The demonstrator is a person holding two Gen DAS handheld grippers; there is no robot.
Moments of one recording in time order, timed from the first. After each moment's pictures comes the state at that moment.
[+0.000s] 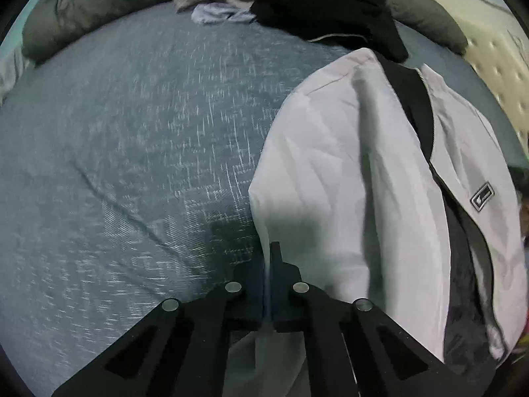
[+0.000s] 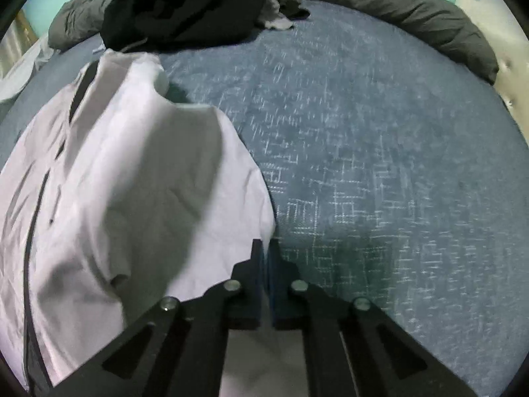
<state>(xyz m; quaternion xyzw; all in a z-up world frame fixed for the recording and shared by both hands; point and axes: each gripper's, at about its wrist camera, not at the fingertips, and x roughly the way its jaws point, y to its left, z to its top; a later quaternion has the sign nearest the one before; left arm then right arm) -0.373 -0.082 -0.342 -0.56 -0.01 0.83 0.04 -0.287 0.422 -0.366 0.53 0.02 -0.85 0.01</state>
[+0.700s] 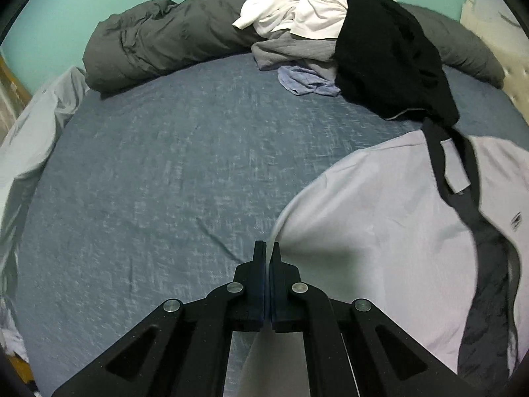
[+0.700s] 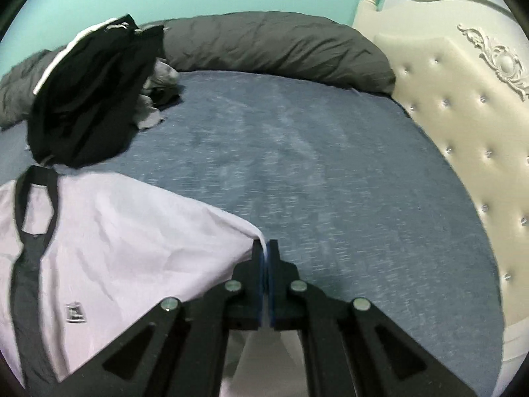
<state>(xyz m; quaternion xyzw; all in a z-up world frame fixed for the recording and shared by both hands) -0.406 -0.160 -0.269 -0.51 0.03 0.85 -0.07 -0.307 0.543 -0.263 0.46 0.02 -0.88 -0.16</state>
